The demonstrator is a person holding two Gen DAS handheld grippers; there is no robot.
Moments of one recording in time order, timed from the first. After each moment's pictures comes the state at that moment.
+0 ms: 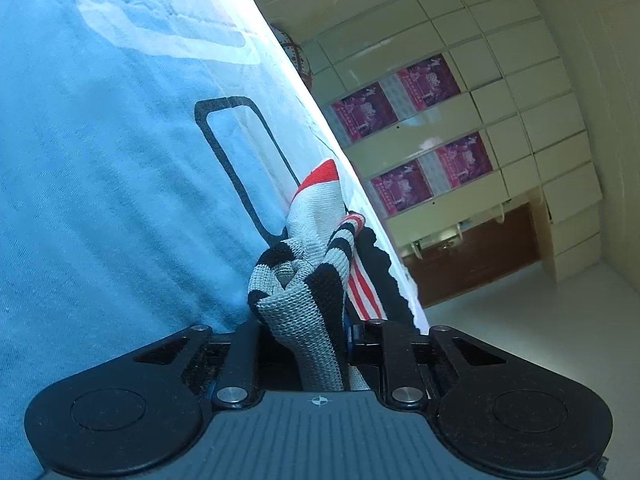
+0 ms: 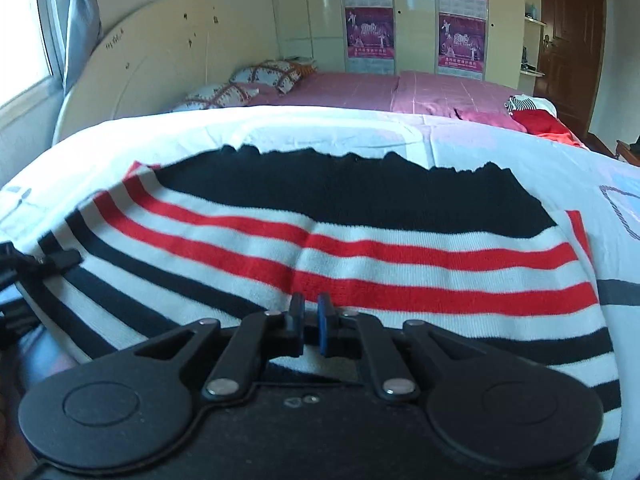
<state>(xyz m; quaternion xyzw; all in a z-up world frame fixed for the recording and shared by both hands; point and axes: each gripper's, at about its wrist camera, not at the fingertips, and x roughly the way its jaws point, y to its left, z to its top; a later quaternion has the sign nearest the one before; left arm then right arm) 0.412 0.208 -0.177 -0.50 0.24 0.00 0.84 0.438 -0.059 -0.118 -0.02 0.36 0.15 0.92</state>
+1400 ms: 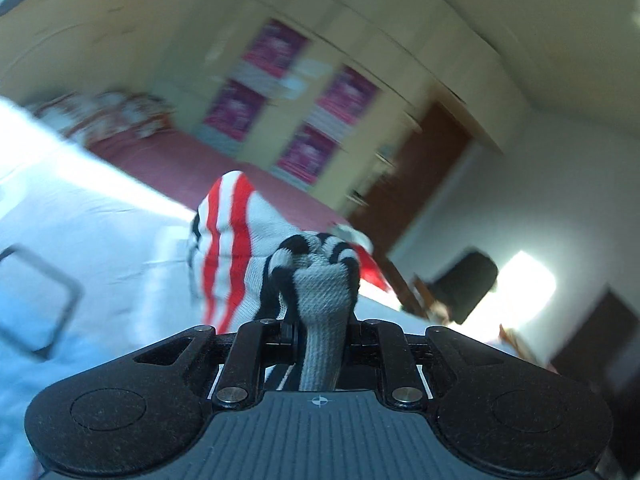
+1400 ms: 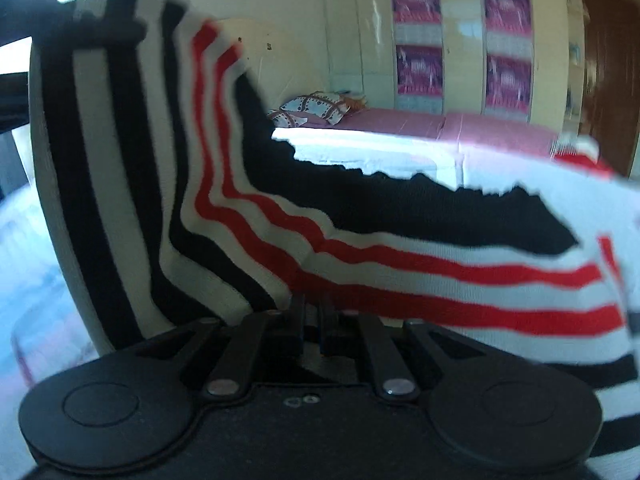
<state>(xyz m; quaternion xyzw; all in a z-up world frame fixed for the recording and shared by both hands) 0.455 0.067 0.001 -0.25 0.21 -0.13 0.94 0.436 -0.091 -0.135 0.01 0.31 0.24 0.92</state>
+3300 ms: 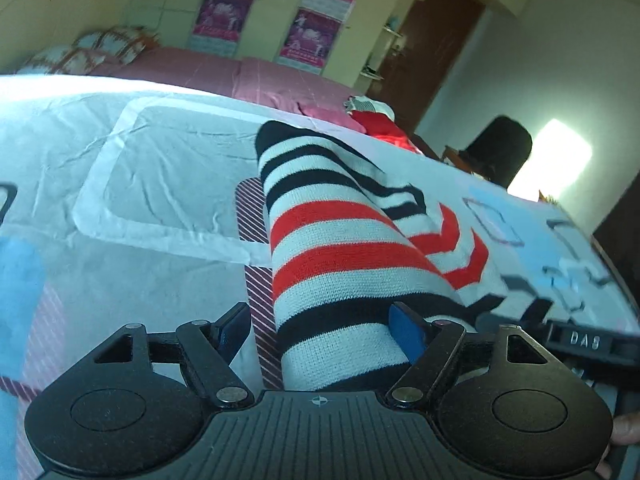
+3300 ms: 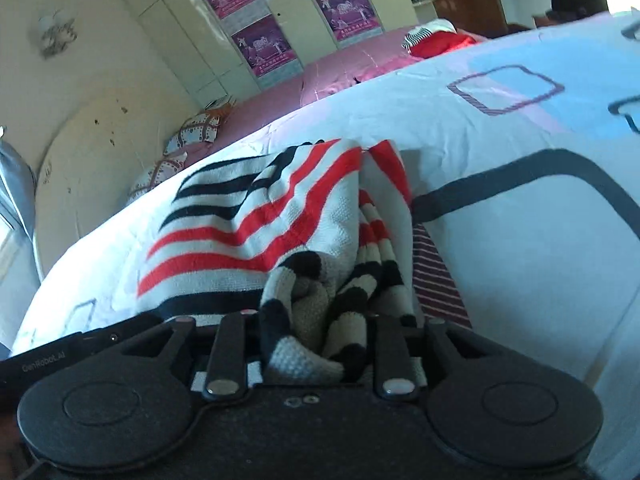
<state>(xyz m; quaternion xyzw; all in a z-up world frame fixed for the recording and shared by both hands) 0.473 0.004 -0.060 -0.16 0.37 -0.12 0.91 0.393 -0.216 -0.107 0.22 0.37 0.08 0.90</state>
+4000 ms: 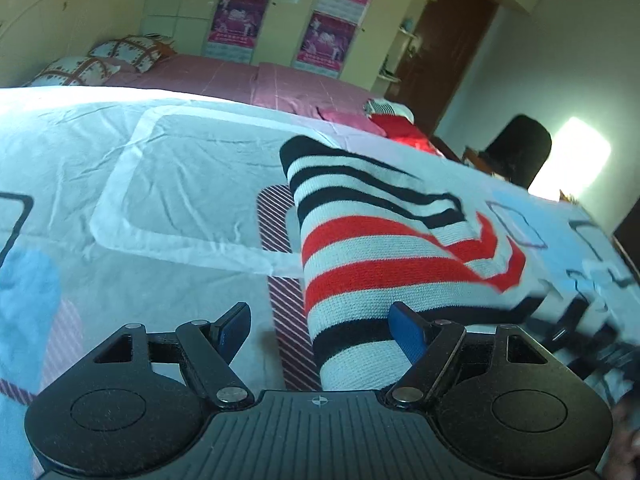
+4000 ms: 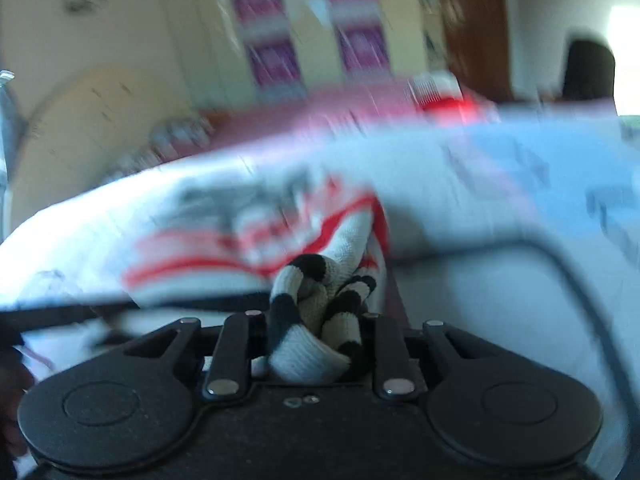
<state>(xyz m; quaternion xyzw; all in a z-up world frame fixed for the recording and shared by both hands) 0.488 -0.001 -0.068 -0.12 0.38 -0.10 0.91 0.395 -0.204 -0.113 0.12 0.35 0.04 0.93</state>
